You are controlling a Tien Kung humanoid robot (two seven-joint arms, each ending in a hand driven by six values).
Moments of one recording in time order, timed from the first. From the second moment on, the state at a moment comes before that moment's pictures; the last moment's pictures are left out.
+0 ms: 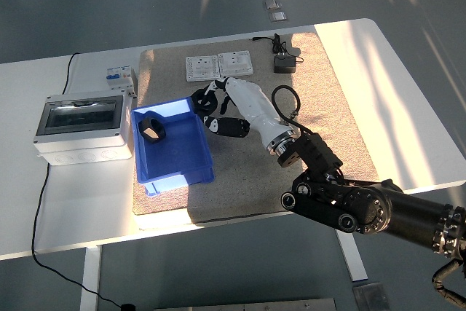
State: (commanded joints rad) left arm -0.07 0.04 -1.58 -0.18 1.49 0.19 0.06; right arm 0.83 -0.01 0.26 1.05 -1.46 -0.59 0.07
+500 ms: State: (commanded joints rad) left arm -0.07 0.04 -1.58 -0.18 1.48 0.19 0.06; right arm 0.86 0.00 0.24 1.04 -1.73 -0.29 -0.09
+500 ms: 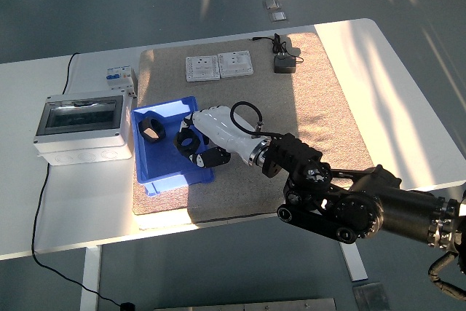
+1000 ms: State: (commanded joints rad) left arm -0.07 0.04 -1.58 -0.18 1.49 0.19 0.06; right arm 0.83 -0.02 0.30 1.05 -1.71 -0.37 -0.04
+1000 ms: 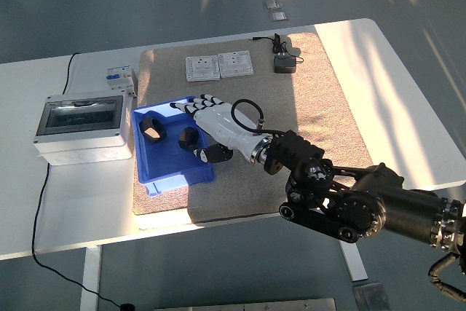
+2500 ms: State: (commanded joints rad) left arm -0.05 0.02 -1.51 -0.18 1.46 0.18 0.04; right arm 0.09 -0.25 1.08 1.24 -0.38 -0.30 0.65
